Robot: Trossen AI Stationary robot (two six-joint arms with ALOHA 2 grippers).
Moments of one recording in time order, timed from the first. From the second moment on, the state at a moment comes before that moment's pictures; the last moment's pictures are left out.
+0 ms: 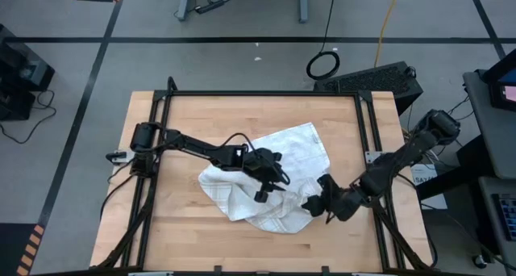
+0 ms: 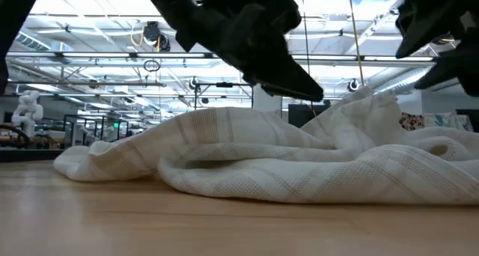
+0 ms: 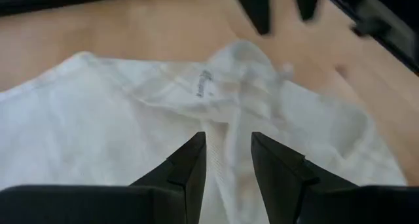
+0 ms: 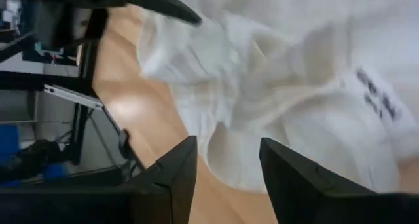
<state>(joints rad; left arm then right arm) -0.06 1.96 1.26 0.11 0.27 0.19 0.67 1.29 0.67 -0.18 0.44 1.75</state>
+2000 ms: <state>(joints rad) -0.08 2.07 1.34 0.04 0.28 0.22 0.80 1.66 1.15 -0.82 0.68 1.66</state>
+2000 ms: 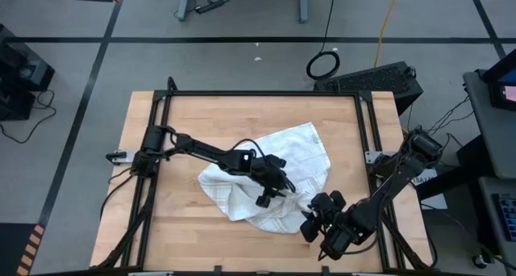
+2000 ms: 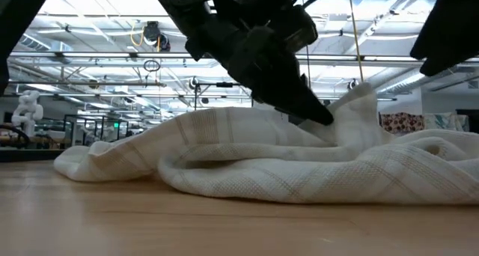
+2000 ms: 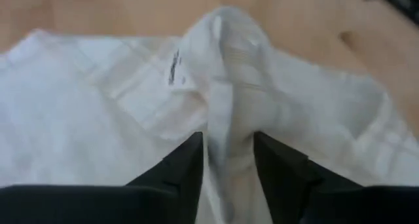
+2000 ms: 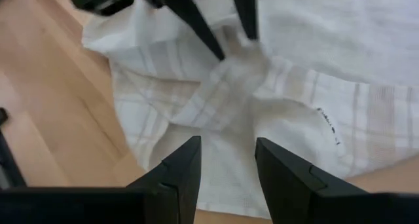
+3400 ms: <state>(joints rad) -0.20 1.91 1.29 -0.41 0.27 0.22 0.27 1.63 1.10 -0.61 0.02 1.29</state>
